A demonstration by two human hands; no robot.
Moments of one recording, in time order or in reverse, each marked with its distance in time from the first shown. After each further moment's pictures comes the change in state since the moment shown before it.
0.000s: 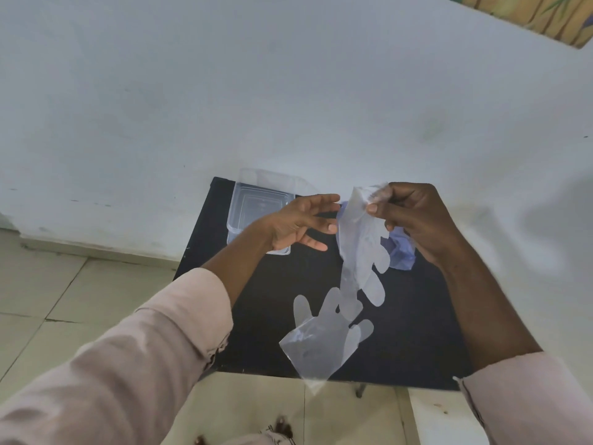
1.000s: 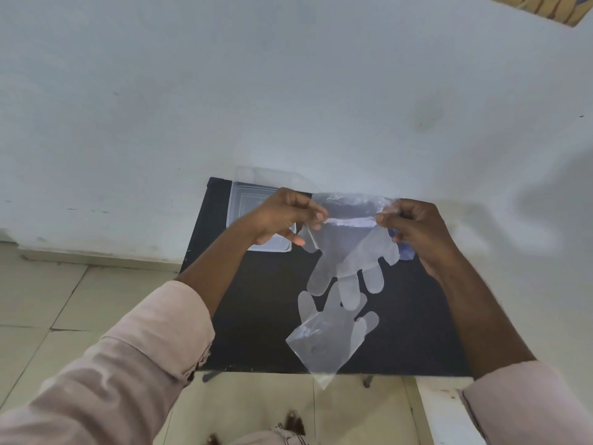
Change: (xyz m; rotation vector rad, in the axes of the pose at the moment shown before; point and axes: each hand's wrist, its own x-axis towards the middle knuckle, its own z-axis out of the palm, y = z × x) left_hand -0.023 0.012 -0.011 0.374 0.206 0.004; right_hand -0.015 0.040 0.001 -0.057 0.167 0.204
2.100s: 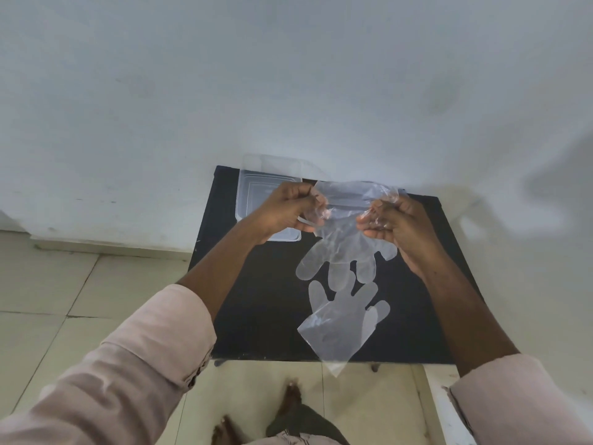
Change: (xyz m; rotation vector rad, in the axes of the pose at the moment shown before) left_hand -0.007 -0.011 -0.004 -0.073 0.060 0.080; right_hand 0.000 0.001 0.046 0.270 -0.013 0.151
